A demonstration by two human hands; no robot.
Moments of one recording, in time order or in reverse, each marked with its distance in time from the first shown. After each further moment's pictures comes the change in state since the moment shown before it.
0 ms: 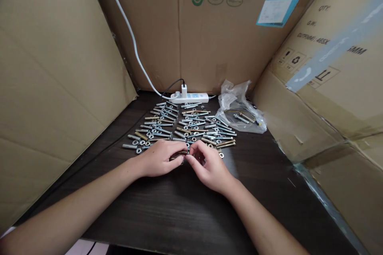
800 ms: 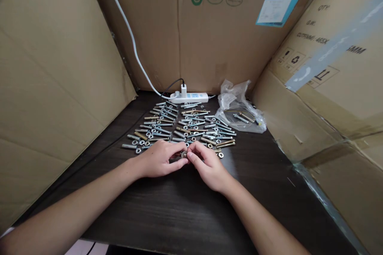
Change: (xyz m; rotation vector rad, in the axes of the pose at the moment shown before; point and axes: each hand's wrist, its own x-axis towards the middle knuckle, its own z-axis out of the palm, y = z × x) left_hand -0.002 0.003 -0.002 -0.003 0.004 -0.013; right_hand 0.004 -0.001 0.001 0.242 -0.081 0.101
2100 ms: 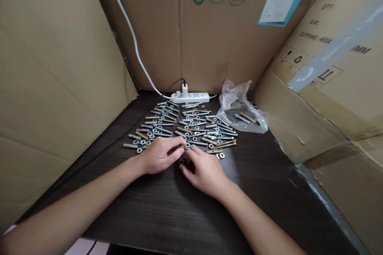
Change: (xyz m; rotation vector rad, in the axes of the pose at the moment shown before) left_hand 0.001 -0.005 0.000 -0.082 0.119 -0.019; right_hand -0.003 0.009 0.012 -0.652 -0.050 -0.071
